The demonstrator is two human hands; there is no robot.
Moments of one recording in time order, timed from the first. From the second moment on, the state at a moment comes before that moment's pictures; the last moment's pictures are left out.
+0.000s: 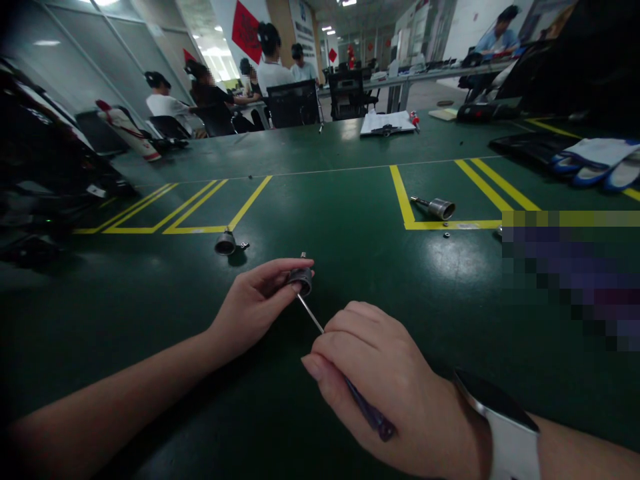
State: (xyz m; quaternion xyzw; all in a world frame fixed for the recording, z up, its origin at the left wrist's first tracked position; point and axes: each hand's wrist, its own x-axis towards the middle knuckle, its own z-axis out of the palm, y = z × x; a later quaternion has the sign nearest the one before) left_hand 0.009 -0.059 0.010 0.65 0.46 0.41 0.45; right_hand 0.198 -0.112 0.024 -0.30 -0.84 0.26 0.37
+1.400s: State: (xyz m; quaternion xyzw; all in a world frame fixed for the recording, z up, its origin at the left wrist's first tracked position) left_hand 0.013 -0.014 0.004 0.93 0.32 0.17 0.03; right_hand 0.198 -0.110 0.018 -0.40 -0.80 0.28 0.36
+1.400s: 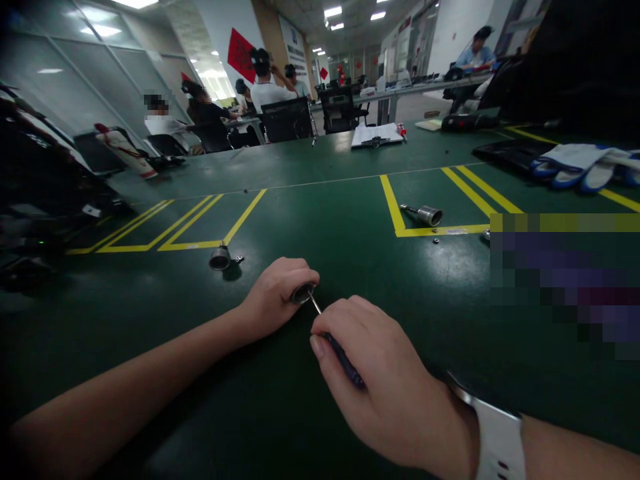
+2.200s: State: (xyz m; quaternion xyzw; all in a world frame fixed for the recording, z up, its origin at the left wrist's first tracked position) left_hand 0.014 -0.016 0.006 0.93 0.33 0.16 0.06; right_hand 0.202 -0.101 0.022 -0.44 -0.71 0.37 0.39
